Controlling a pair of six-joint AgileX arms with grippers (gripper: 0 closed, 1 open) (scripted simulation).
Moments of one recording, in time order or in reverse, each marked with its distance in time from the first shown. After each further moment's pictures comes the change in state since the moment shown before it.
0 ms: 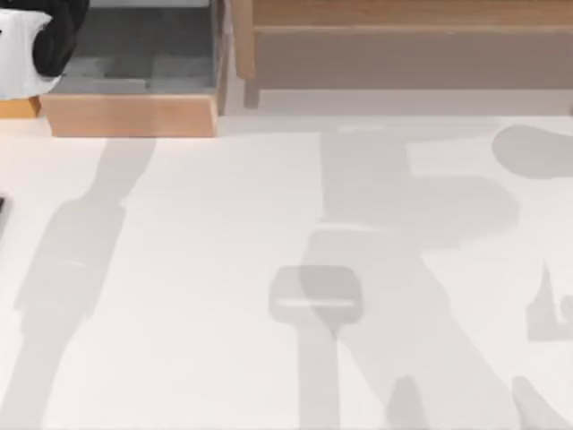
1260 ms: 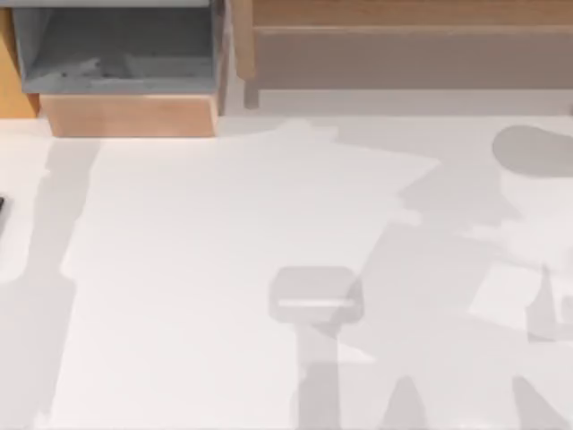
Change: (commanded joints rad) left arm 0.195 -0.474 -0.303 0.123 0.441 0.715; right arm 0.000 0.000 0.000 0.000 0.000 0.000
